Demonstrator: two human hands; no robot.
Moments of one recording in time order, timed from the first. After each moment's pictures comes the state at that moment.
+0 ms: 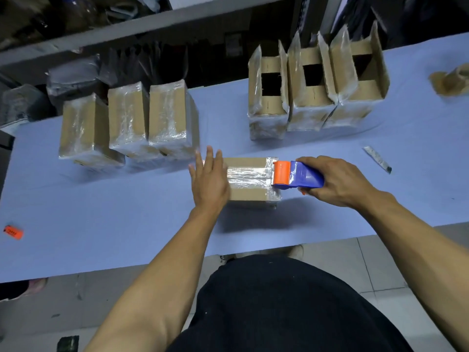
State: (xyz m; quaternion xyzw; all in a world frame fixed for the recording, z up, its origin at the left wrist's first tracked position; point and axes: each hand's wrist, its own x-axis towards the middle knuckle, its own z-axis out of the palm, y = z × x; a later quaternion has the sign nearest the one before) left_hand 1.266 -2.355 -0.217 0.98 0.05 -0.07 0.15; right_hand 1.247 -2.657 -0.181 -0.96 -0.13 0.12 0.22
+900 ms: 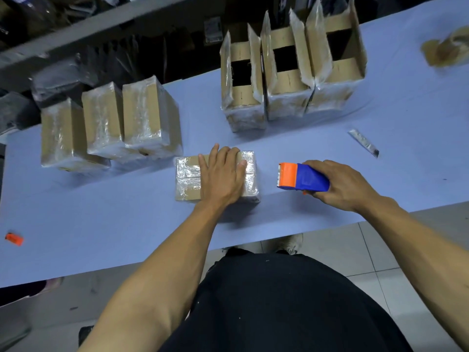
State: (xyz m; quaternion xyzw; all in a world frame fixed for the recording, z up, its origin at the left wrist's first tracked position) left_hand 1.267 -2.434 -0.212 0.98 -0.07 -0.10 0.15; right_hand 1.218 -2.718 -0.217 -0.94 -0.08 0.17 0.28
